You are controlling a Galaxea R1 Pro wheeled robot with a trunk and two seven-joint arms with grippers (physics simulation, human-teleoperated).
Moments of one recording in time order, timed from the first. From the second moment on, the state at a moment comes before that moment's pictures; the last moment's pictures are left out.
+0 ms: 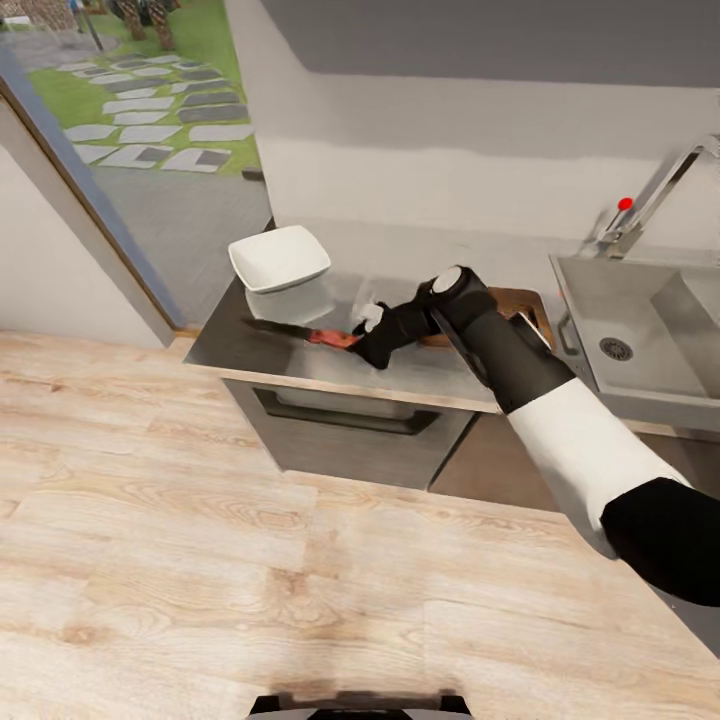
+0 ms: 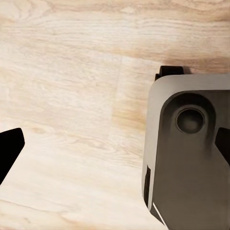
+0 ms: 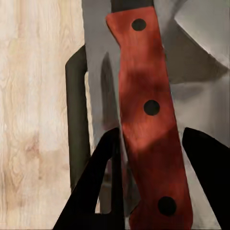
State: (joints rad) left arm -0.37 0.11 -0.13 0.08 0.17 -0.39 0.05; right arm -1.39 0.01 0.54 -1.05 0.39 0.61 1.11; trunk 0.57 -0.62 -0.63
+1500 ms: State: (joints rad) left arm -0.37 0.09 -0.13 0.08 0.17 -0.39 0.05; right arm -1.17 0.06 0.50 -1.31 1.18 0.99 0.23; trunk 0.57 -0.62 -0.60
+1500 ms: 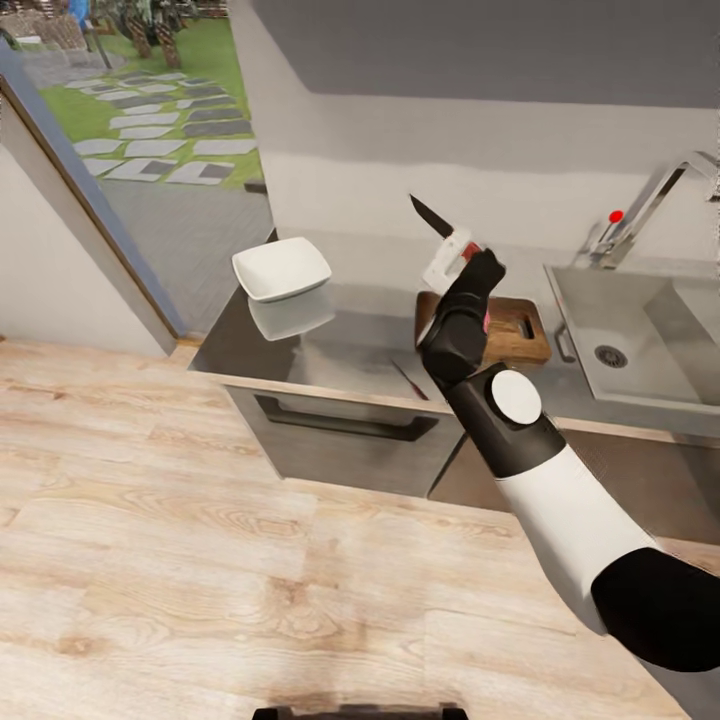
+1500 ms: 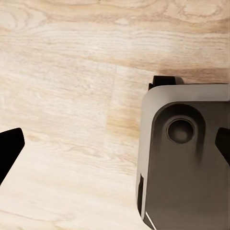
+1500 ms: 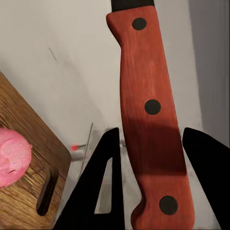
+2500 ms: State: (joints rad) left arm -0.37 0.09 -0.13 0.07 0.17 -0.39 0.05; right arm -1.03 0.08 0.34 -1.31 1.19 0.98 -0.16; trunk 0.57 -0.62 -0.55
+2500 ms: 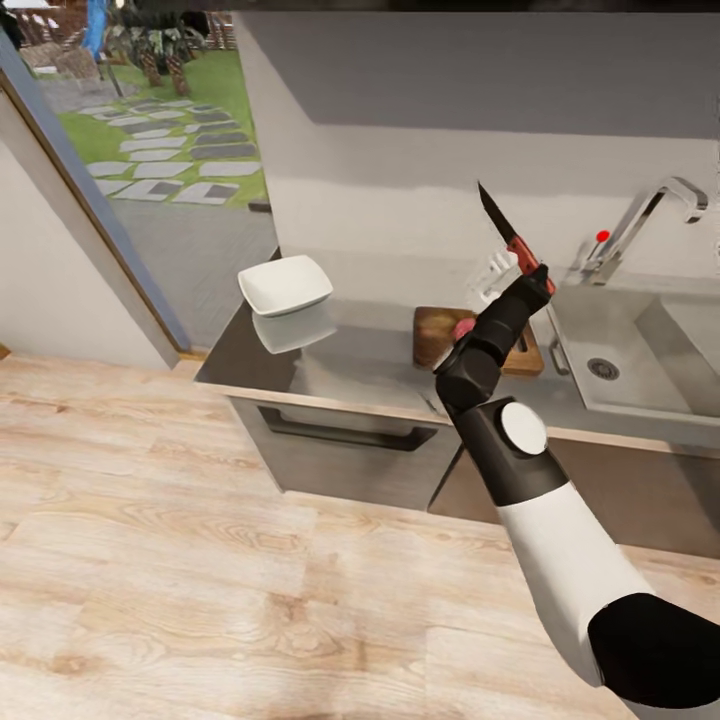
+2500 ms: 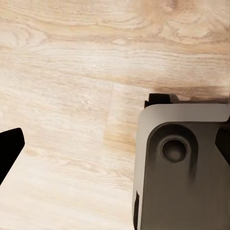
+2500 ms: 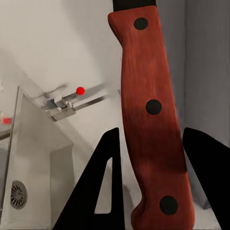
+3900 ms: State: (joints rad) left arm -0.37 0.08 -0.12 0.07 0.17 -0.40 0.05; right arm -0.87 0.17 0.28 -1.17 1.13 0.96 -0.29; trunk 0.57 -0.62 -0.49
